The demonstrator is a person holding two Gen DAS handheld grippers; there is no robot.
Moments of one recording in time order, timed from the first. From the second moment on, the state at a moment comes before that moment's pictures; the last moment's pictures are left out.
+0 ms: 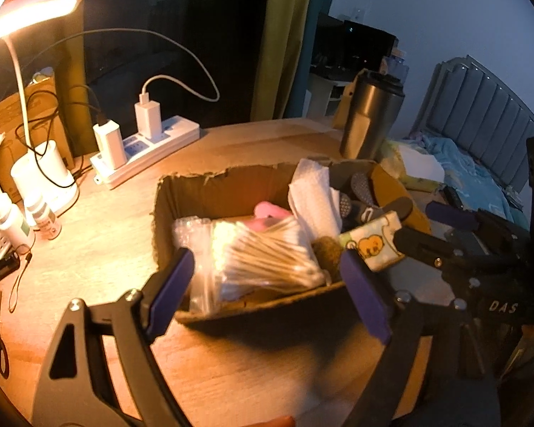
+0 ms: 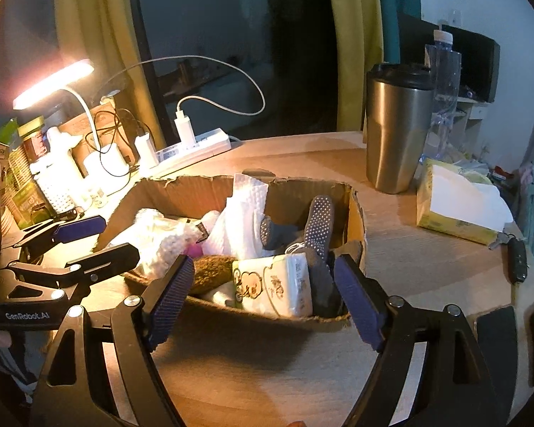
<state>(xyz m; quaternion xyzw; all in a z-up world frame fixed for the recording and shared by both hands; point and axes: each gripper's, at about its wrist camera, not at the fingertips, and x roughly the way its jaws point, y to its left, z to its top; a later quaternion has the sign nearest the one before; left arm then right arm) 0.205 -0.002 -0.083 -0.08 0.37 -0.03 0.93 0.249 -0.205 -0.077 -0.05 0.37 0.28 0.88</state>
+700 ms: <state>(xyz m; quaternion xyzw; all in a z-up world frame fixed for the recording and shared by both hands) 0.146 0.002 -0.066 -0.07 0.34 -0.02 0.94 0.199 -0.205 -0.062 -0.06 0.35 0.28 0.89</state>
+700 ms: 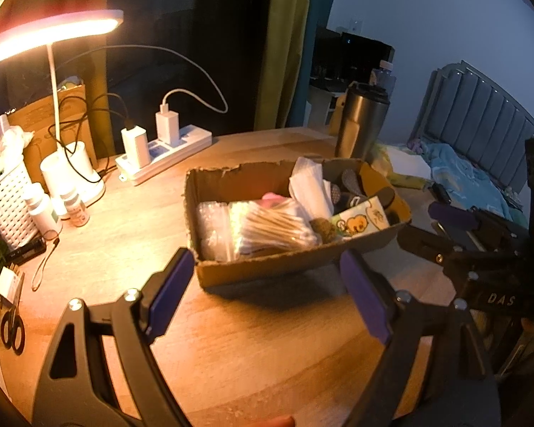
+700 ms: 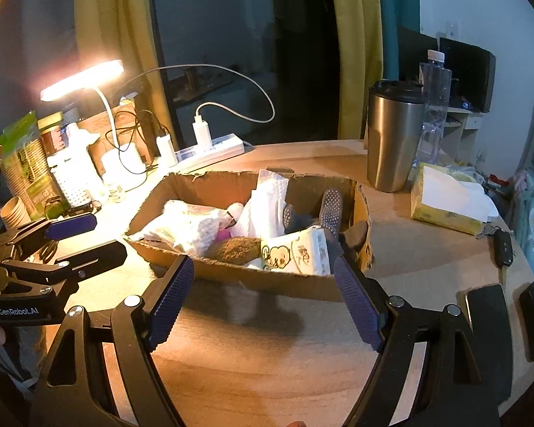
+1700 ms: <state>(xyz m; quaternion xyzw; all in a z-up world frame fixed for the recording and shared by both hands) 0.081 -0.010 -0.013 -0.04 0.26 -0.03 0.96 0.129 -0.219 -0.015 -0.07 0.28 0.27 0.92</state>
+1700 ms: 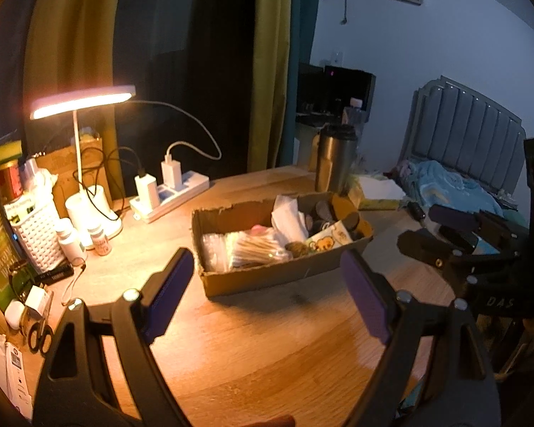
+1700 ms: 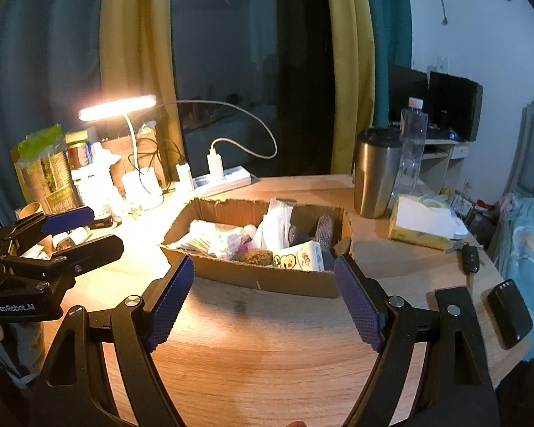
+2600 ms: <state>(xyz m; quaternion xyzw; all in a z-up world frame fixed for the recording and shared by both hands) 0.062 -0.016 0.066 -0.02 0.17 -0.01 0.98 0.108 -0.227 0.060 -0.06 0.21 0.24 0.95</state>
